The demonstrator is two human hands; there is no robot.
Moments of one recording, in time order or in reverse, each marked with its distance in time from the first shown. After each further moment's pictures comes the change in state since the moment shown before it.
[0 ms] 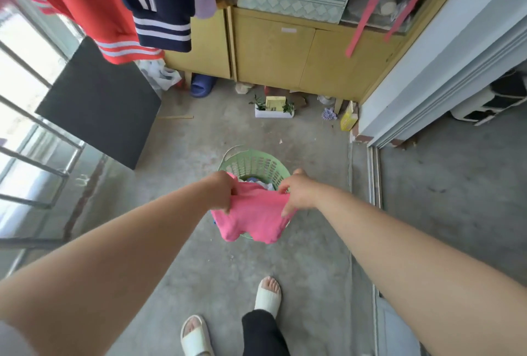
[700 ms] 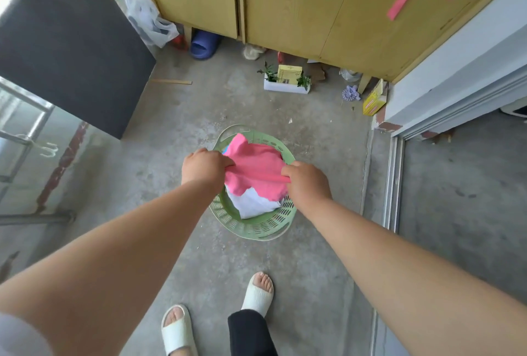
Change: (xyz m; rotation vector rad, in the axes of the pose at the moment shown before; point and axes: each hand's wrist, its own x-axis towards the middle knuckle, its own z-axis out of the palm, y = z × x) left_hand 0.153 -0.036 0.063 -0.059 0.409 -0.234; right_hand 0.153 0.069 0.046 -0.087 0.416 -0.075
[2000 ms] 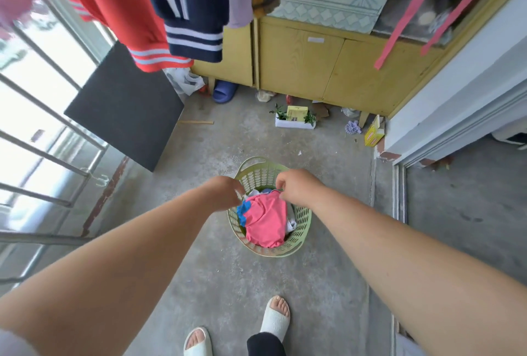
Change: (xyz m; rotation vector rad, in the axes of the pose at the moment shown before) left_hand -0.079 -0.020 -0.103 -0.212 -0.353 0.047; right_hand -0.036 -0.084 -0.089 0.016 -0.240 -0.085
